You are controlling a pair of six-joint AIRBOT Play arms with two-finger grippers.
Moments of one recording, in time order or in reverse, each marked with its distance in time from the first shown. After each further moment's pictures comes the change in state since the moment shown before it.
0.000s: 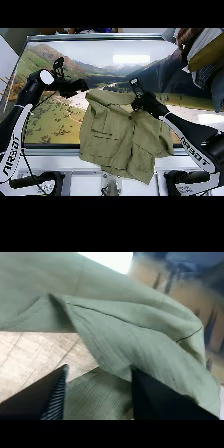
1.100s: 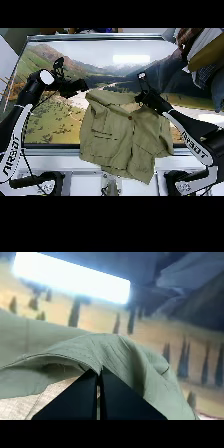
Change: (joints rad) left arm 0.000 0.000 0.000 -0.002 -0.002 -0.002; right arm -0.103 -0.034 0.005 -0.104 -0.175 0.156
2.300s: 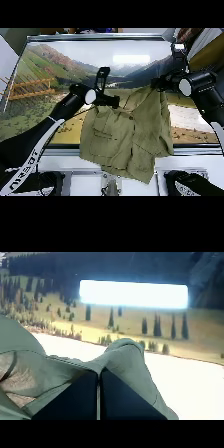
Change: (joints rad) left arm -0.499 -0.019 0.006 0.288 0.108 -0.094; right arm -0.087 0.472 0.123 0.533 0.362 -0.325
